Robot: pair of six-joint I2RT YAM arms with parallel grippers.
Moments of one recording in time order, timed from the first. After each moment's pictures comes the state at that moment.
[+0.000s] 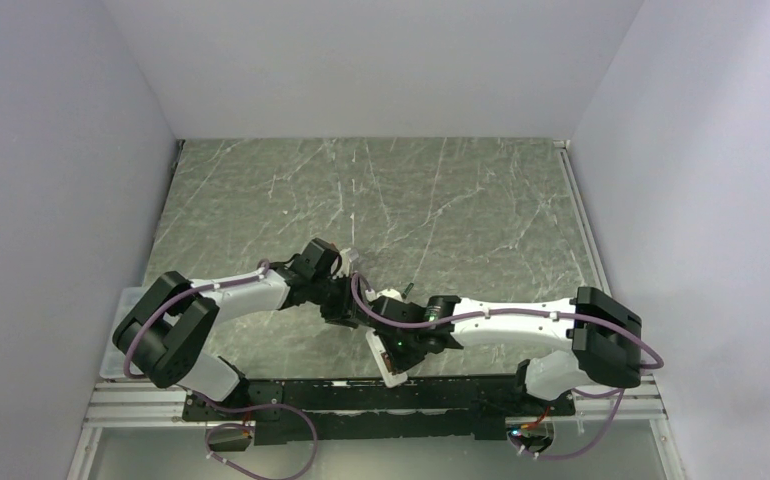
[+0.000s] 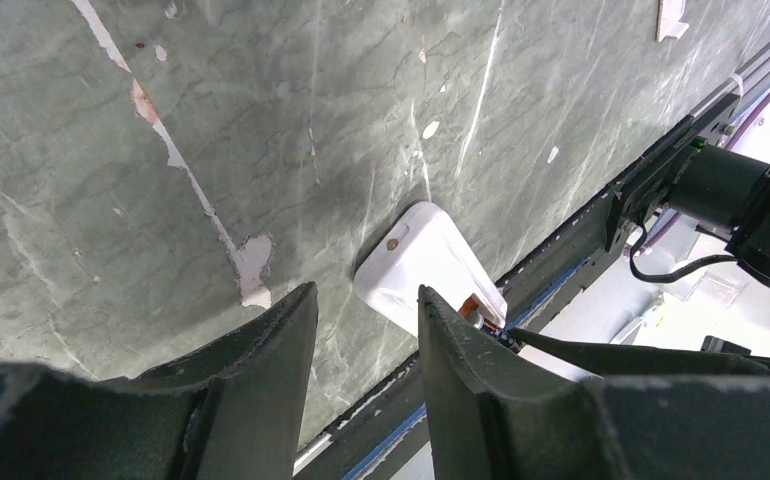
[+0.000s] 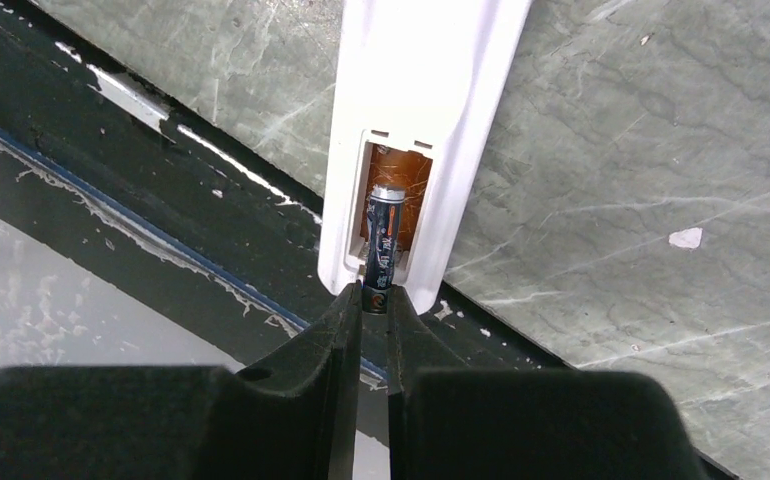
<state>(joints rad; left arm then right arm) -0.67 1.48 0.66 -0.17 0.48 -0.68 1.25 1.43 0.84 -0.60 -0.01 0.73</state>
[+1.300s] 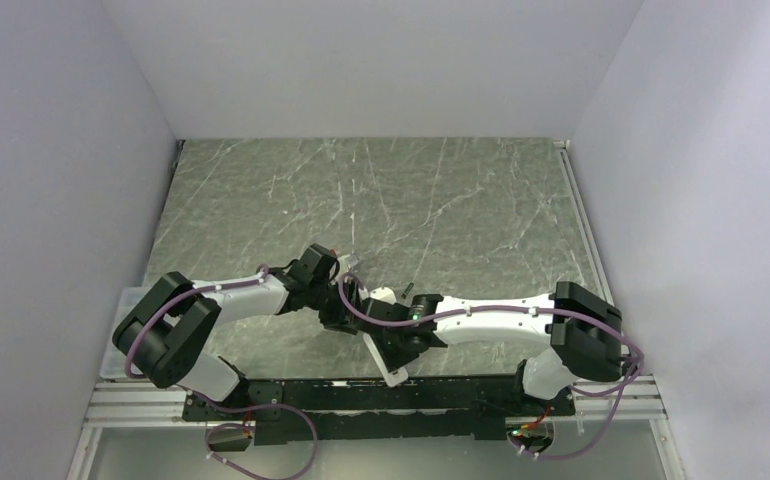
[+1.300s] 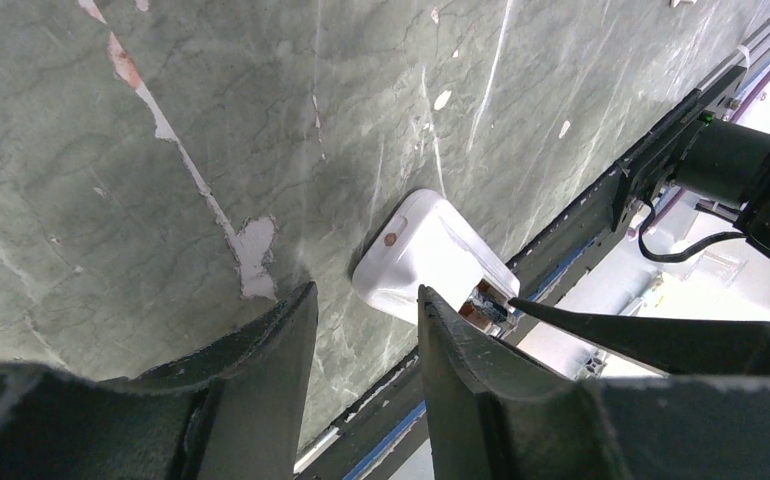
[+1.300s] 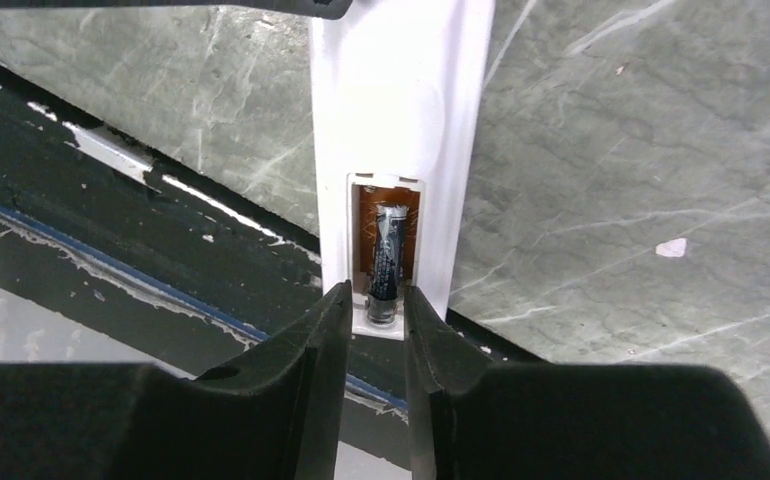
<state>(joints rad) -0.67 1.48 0.61 -0.13 0.52 -0.68 1.28 1.53 0.93 -0.65 0.06 0.78</state>
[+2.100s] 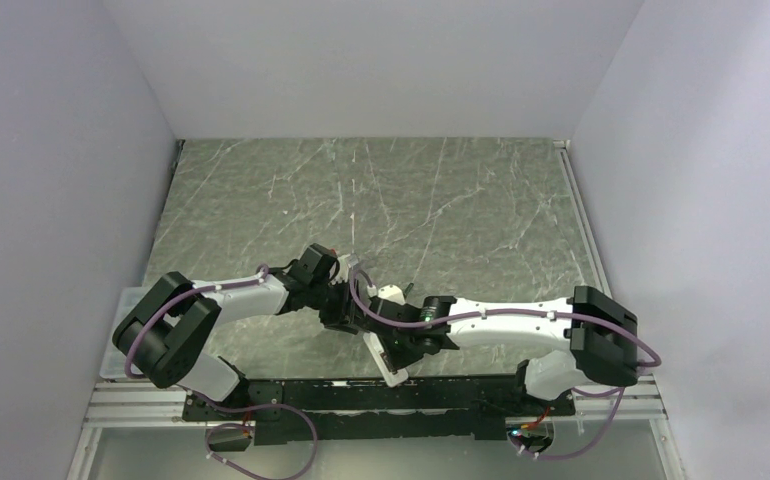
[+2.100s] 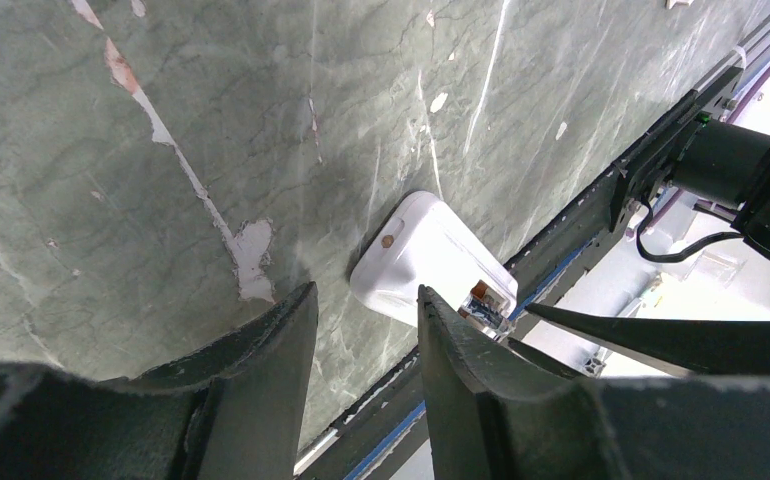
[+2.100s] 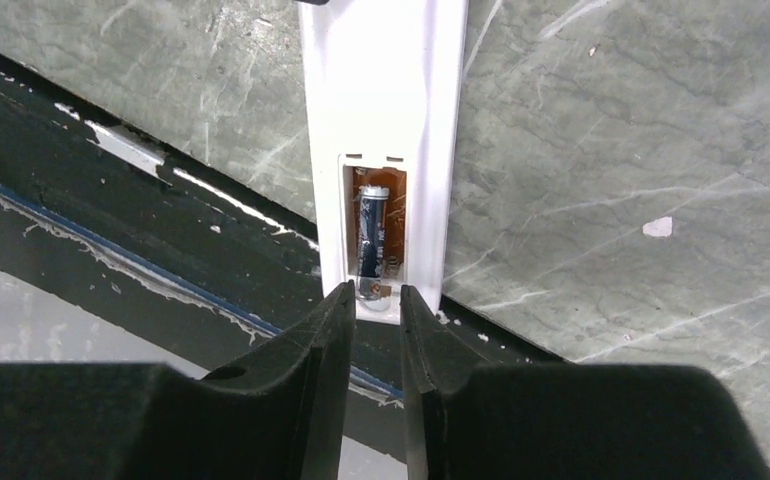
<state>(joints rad) -0.67 1.48 0.61 -0.12 0.53 -0.68 1.28 1.45 0.88 -0.64 0.09 0.82</state>
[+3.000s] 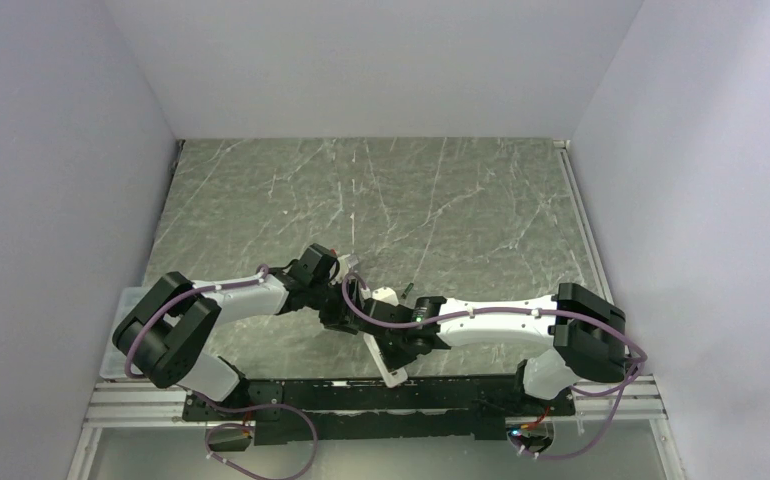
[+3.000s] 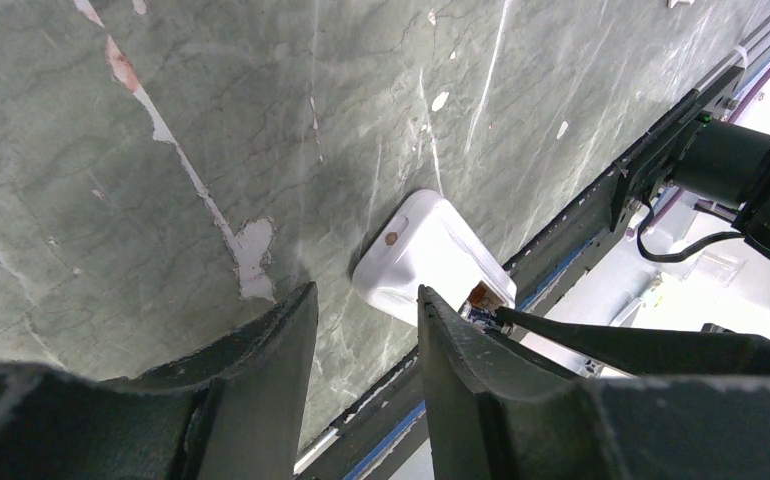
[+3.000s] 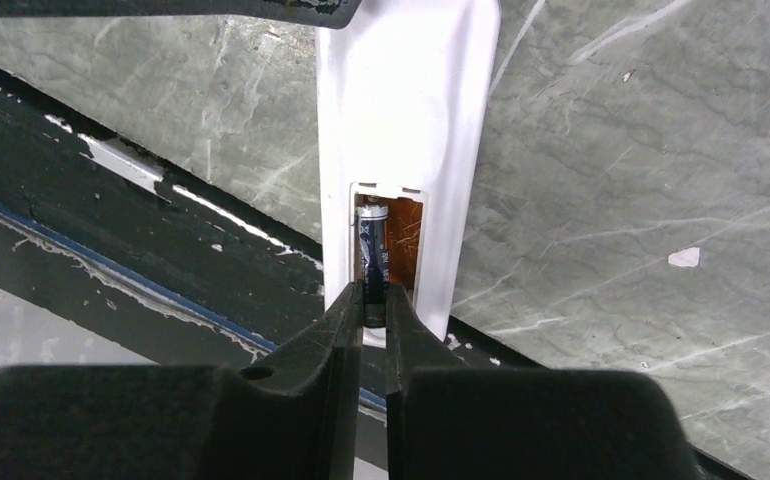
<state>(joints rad) -0.67 1.48 0.61 -0.12 0.53 -0.68 1.28 1.51 0.89 -0.60 0.07 0.80</state>
